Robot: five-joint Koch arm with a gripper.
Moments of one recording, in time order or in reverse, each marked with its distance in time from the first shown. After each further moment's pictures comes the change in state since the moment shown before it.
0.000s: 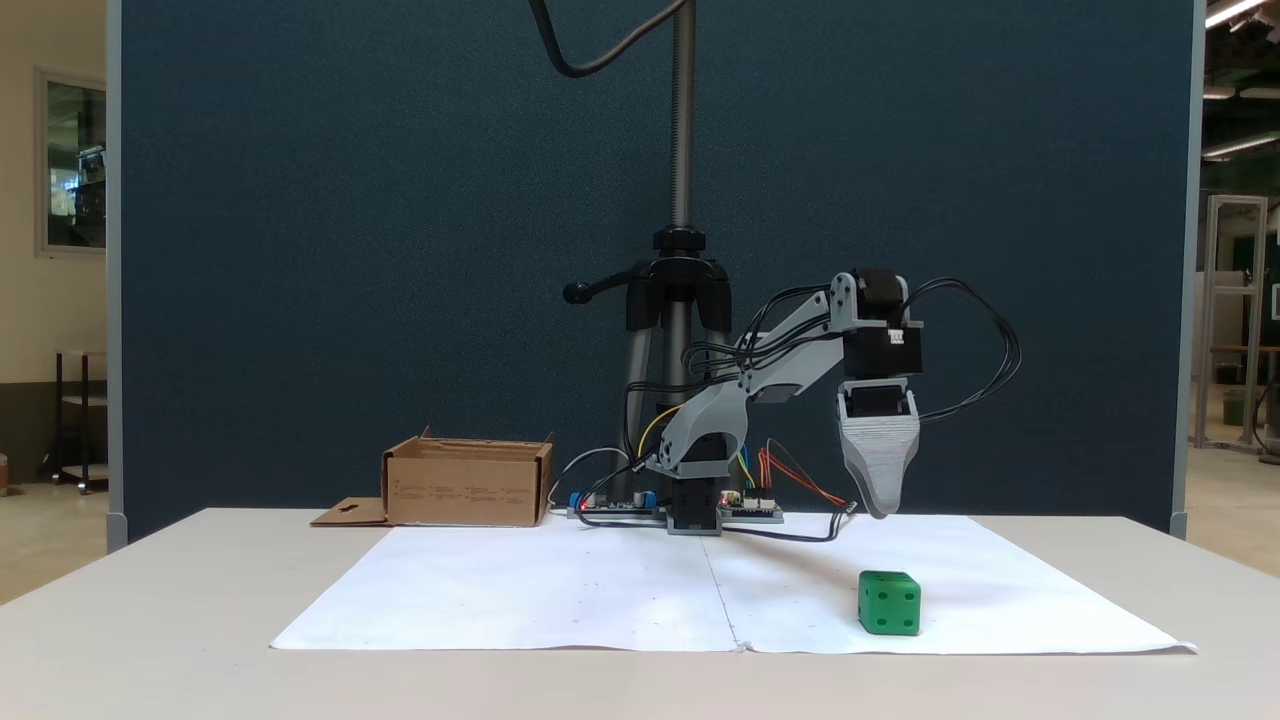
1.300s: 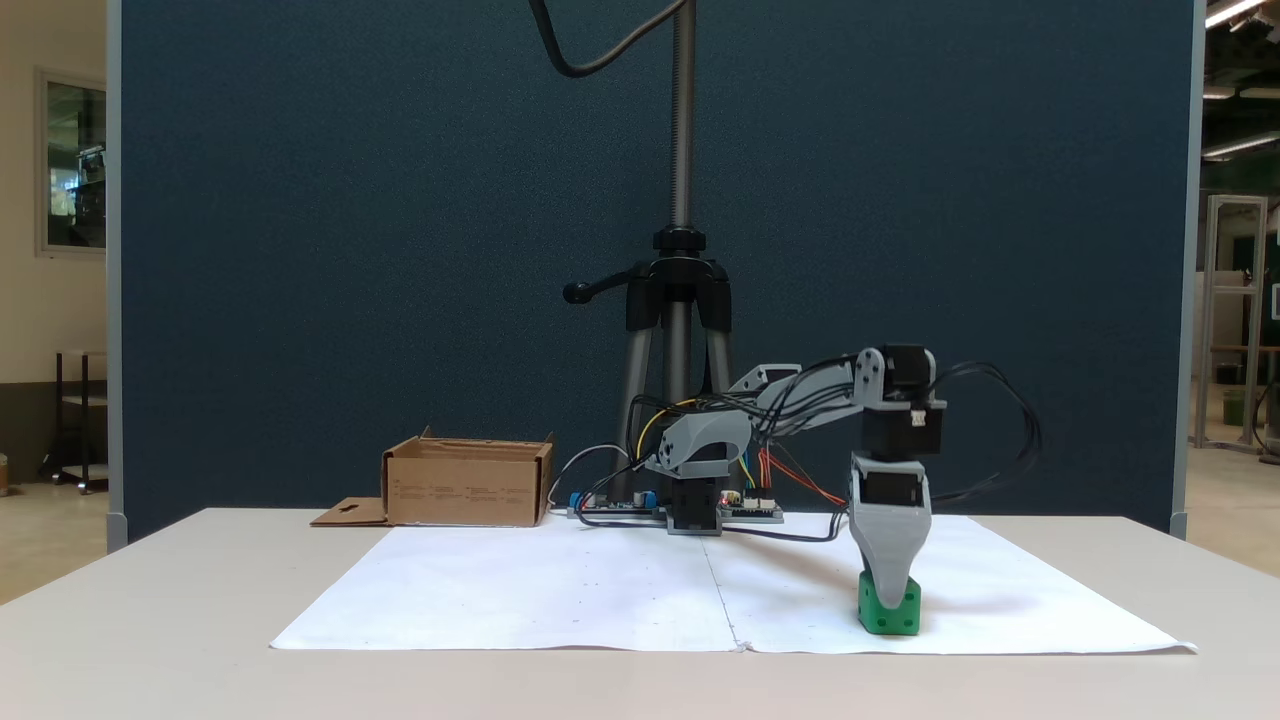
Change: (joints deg) arm -1.5 -11.2 0.0 0.0 0.0
